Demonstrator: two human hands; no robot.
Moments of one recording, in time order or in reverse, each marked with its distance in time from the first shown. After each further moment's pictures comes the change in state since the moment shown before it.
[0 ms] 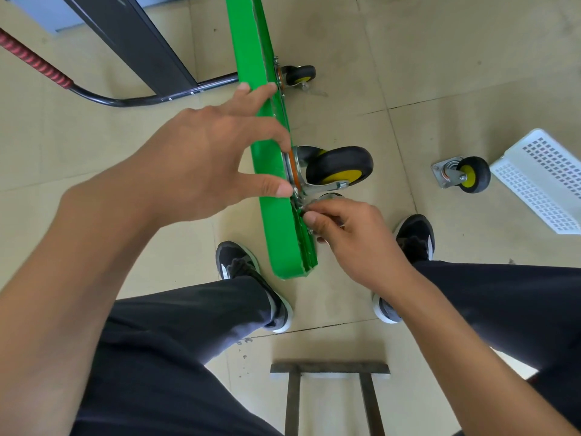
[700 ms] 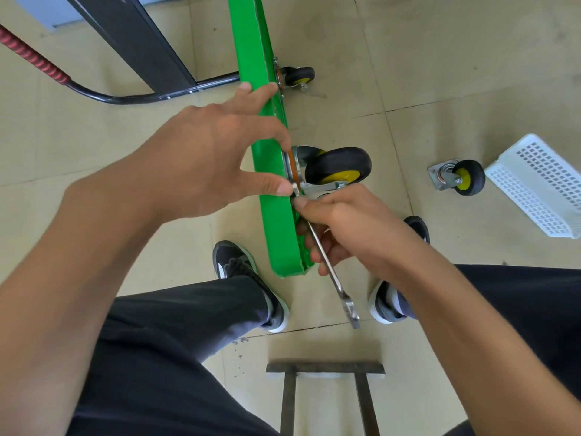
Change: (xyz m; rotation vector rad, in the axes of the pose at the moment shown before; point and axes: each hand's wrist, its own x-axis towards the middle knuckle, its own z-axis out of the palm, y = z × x) left_hand 0.000 -0.001 0.001 0.032 -0.005 0.023; right_hand 0.006 -0.055 -0.019 0.367 -0.242 0.462
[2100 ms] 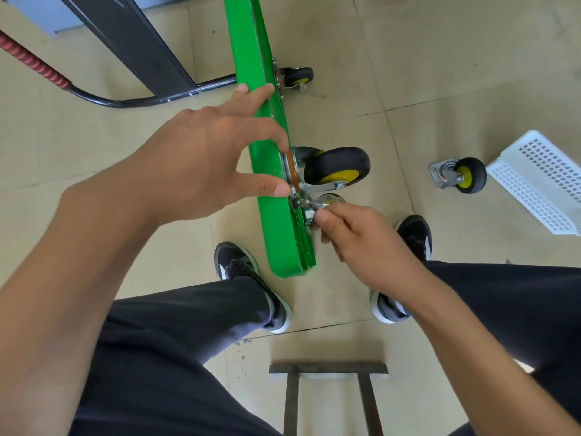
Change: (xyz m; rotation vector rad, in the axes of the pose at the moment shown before) left_hand 0.000 0.001 -0.001 -0.053 -0.003 -0.022; right_hand 0.010 0.054 -0.012 -0.419 0.175 -0.351
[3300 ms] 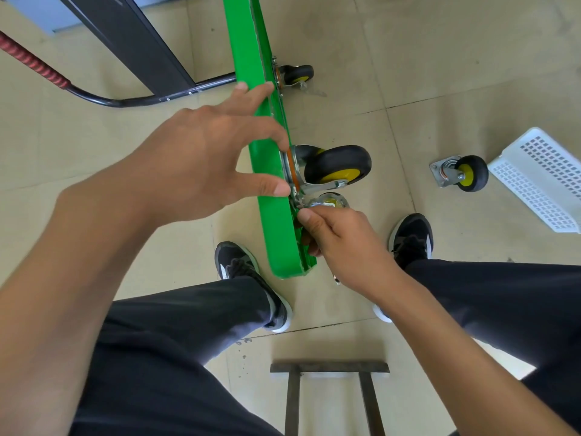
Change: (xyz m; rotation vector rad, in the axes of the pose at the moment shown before) left_hand -0.001 -0.001 -0.001 -0.001 0.000 0.008; right_hand 0.006 -0.009 0.020 0.027 0.010 -0.057
